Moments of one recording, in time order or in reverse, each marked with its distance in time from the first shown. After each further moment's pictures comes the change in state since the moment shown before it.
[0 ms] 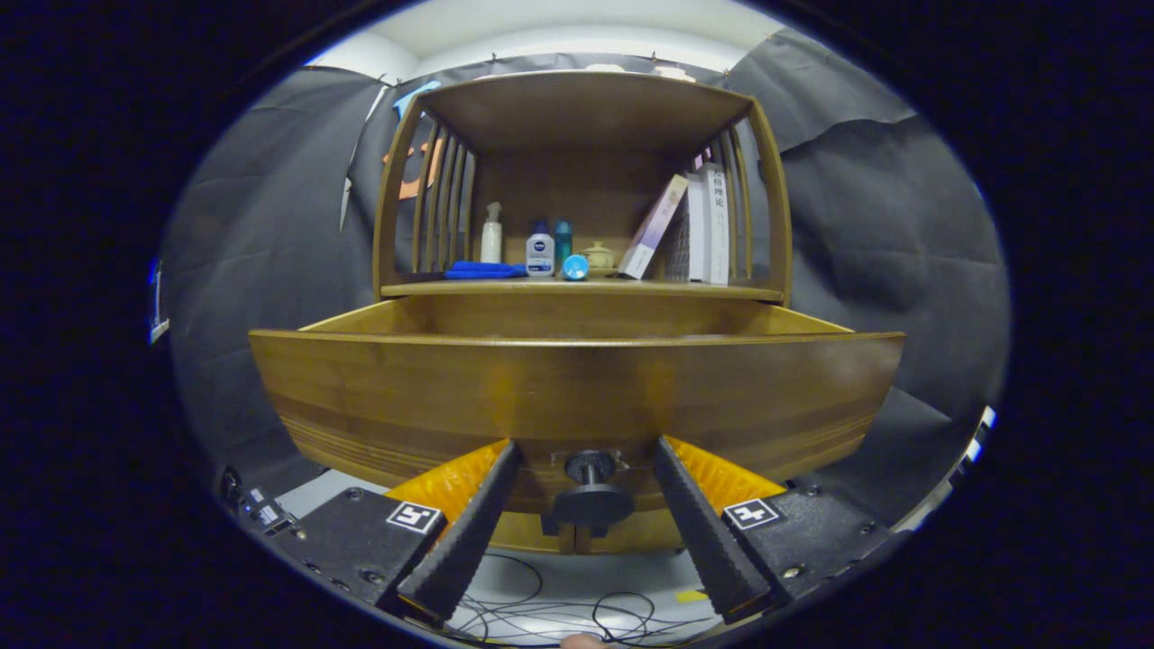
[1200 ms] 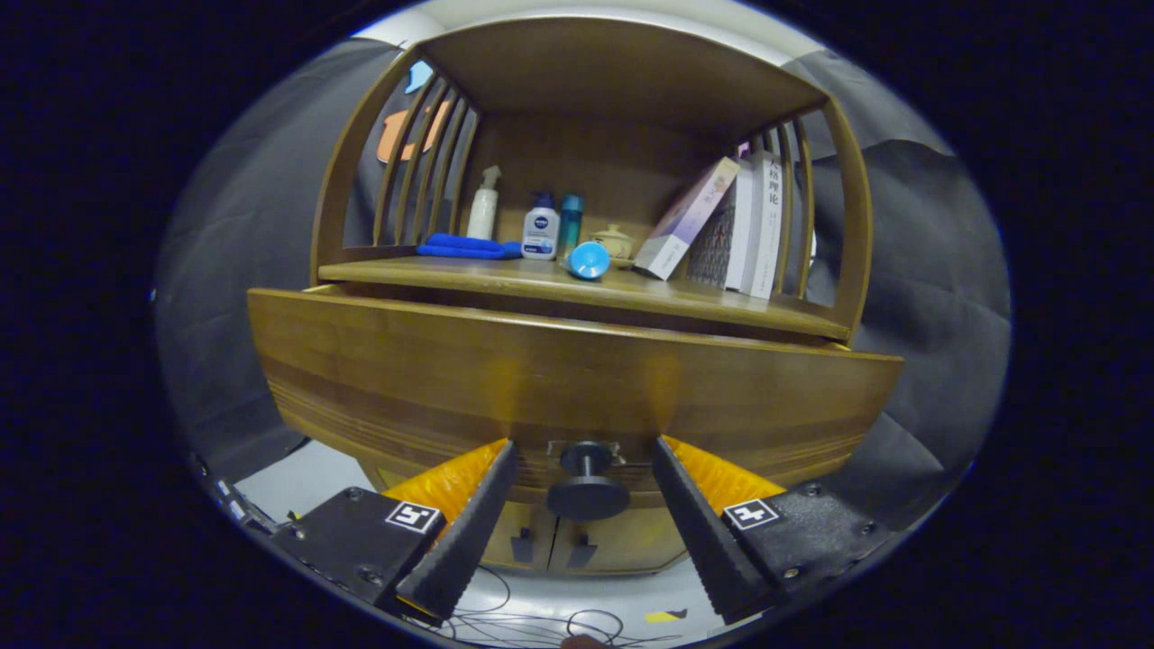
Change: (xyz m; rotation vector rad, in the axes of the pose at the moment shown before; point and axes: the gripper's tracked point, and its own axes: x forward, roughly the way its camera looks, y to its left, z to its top) arm 0.115 0.000 0.033 -0.105 0.094 -0.034
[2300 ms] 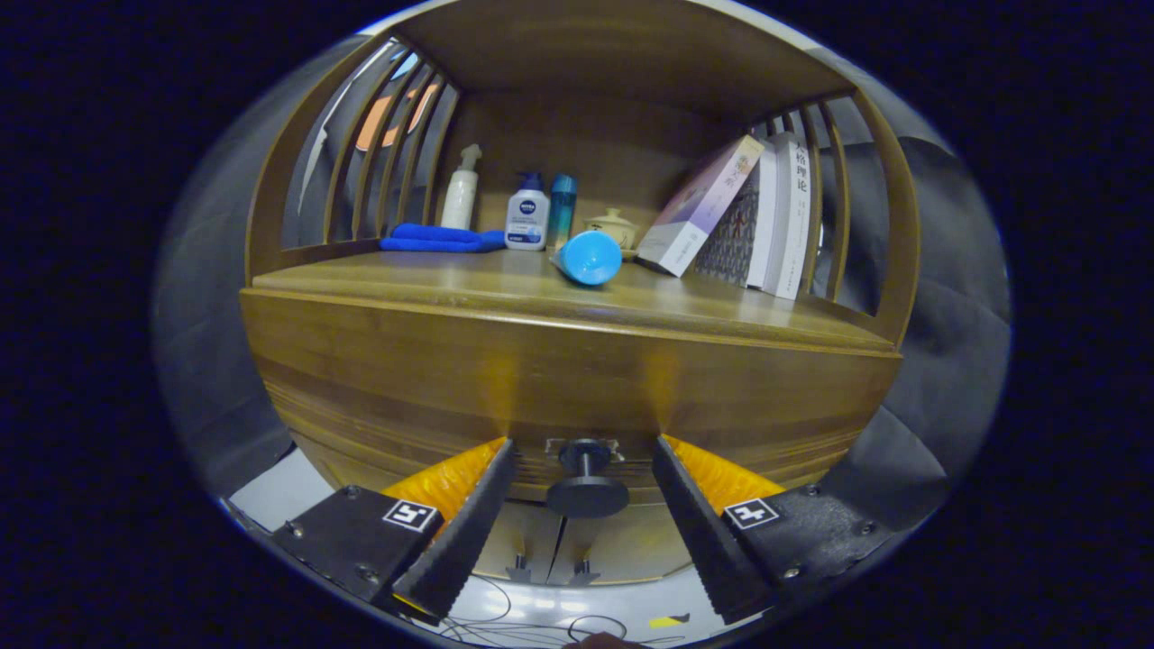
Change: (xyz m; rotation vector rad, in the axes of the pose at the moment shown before) arm 0.061 0.002 0.021 0.018 0.046 -0.024
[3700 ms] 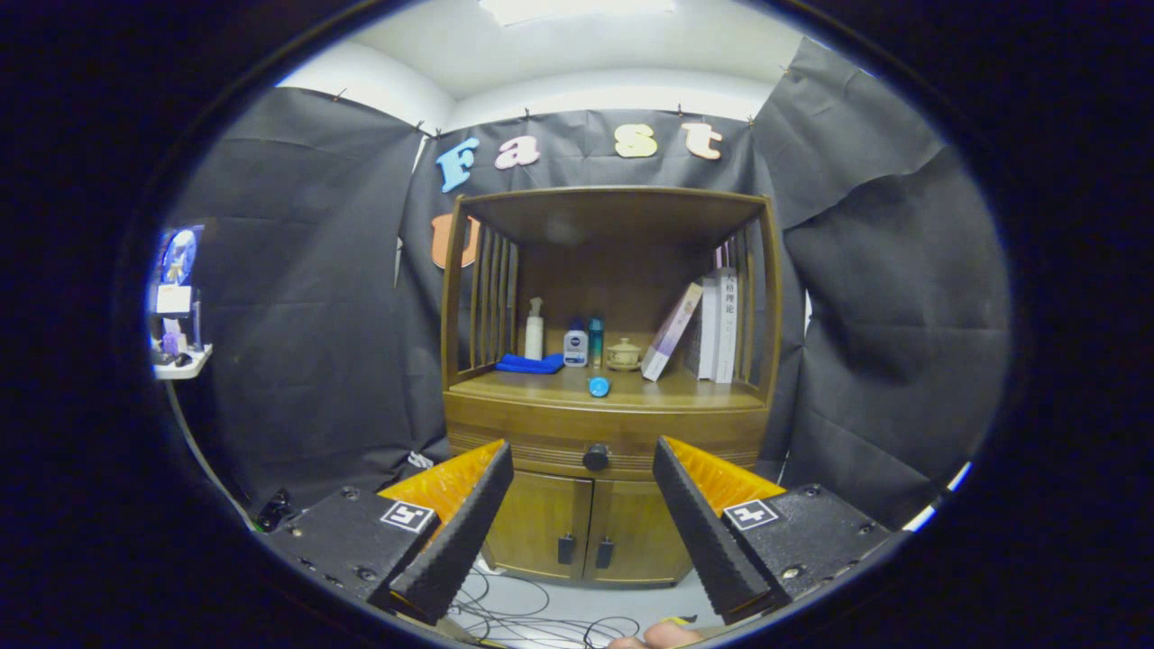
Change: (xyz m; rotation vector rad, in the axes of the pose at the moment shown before) arm -0.318 -0.041 0.026 0.052 -0.298 0.204
